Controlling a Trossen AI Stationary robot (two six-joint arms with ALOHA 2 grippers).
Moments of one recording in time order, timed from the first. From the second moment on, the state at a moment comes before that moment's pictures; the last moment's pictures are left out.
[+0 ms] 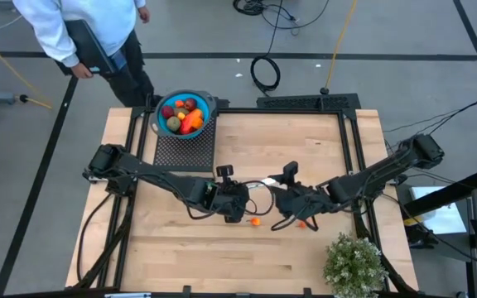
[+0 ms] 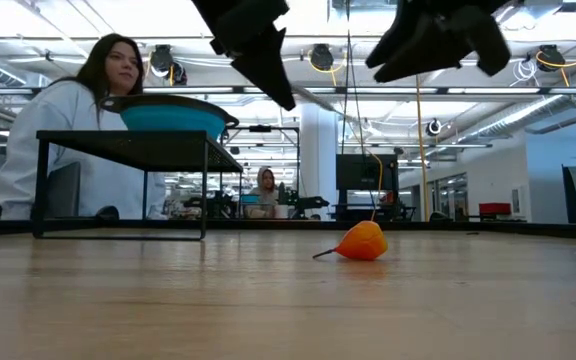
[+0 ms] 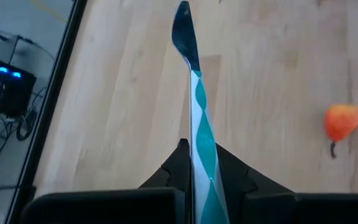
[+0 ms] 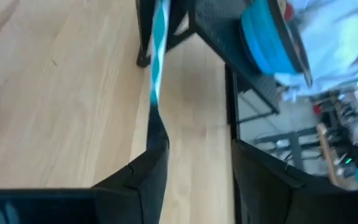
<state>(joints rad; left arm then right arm) -0.28 1.83 1.47 -0.66 -0.58 -0.15 0.41 1.36 0.93 -0.31 0.80 -0.36</state>
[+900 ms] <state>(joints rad) -0.24 1.30 1.02 -0.68 -0.68 -0.38 0.41 1.26 0.78 -0.31 0.70 -0.16</state>
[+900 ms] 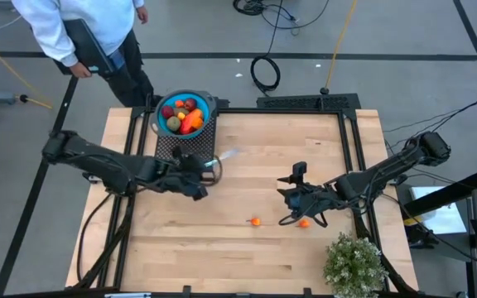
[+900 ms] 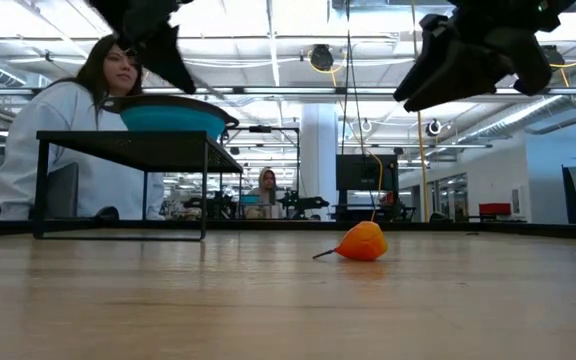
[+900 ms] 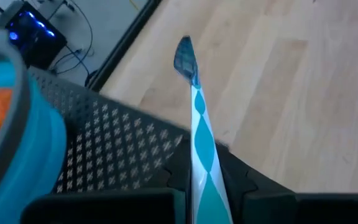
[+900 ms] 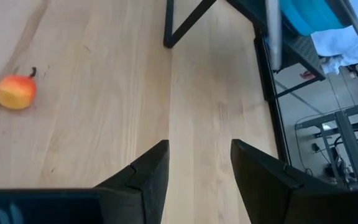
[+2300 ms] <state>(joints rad) -0.12 0.72 0.62 -0.73 -0.55 -0.24 0.41 1.26 0.78 -0.23 0.65 -0.12</state>
